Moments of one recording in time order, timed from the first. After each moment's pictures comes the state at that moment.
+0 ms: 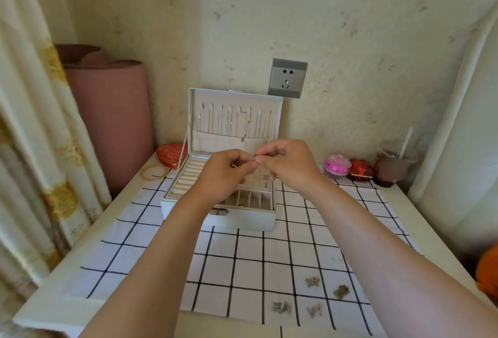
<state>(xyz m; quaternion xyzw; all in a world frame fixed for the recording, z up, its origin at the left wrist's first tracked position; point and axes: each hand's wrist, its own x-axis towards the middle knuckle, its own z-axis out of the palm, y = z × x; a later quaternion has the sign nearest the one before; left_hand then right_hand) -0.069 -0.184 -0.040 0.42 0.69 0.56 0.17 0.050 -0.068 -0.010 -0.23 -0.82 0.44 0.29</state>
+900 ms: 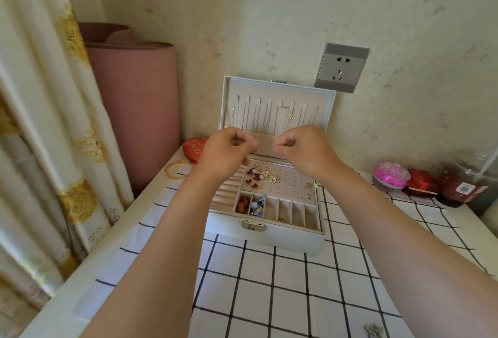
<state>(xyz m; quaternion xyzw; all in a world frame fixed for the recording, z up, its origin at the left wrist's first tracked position) -0.156 -0.179 -0.044 0.33 0.71 0.61 0.14 -0.050 -0.022 -0.037 -0.19 -0.90 0.30 0.25</state>
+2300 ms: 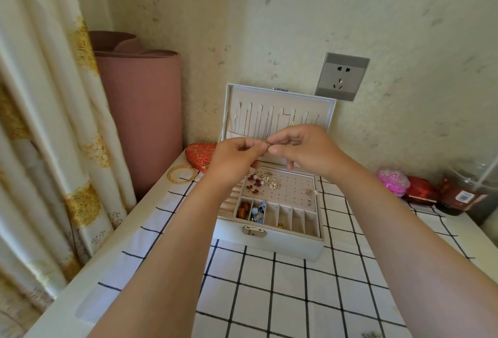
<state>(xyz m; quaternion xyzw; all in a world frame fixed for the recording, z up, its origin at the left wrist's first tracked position) -0.140 -0.177 -0.037 0.29 0.67 0.65 0.21 -0.036 -0.034 -0.006 -0.13 -0.88 0.42 0.20</state>
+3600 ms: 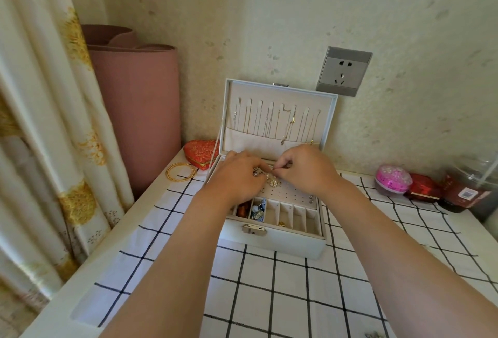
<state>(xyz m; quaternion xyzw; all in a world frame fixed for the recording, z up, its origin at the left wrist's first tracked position) -0.144 -0.171 -0.069 0.46 0.83 0.30 0.05 -0.047 -0.015 -0.062 -0.19 -0.95 0.17 0.16</state>
